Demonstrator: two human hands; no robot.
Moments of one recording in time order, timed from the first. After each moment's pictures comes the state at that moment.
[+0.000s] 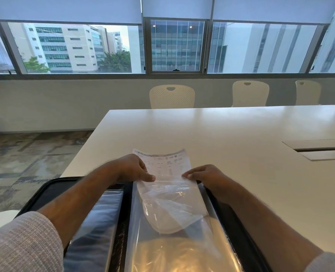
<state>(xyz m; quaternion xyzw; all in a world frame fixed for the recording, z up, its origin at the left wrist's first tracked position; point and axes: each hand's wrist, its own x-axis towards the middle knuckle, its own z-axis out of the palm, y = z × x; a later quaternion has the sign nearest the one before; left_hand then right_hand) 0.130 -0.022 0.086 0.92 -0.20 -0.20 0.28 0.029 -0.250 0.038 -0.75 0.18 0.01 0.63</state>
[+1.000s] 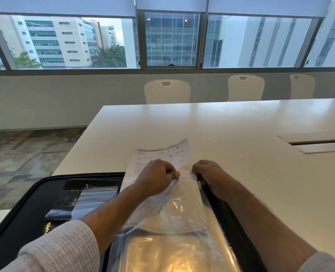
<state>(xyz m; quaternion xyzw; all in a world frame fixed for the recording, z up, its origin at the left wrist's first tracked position) 0.103 -0.090 0.024 0.88 -0.31 -0.03 0.34 0.025 -0.255 0.033 -0.70 0.26 -0.03 0.66</state>
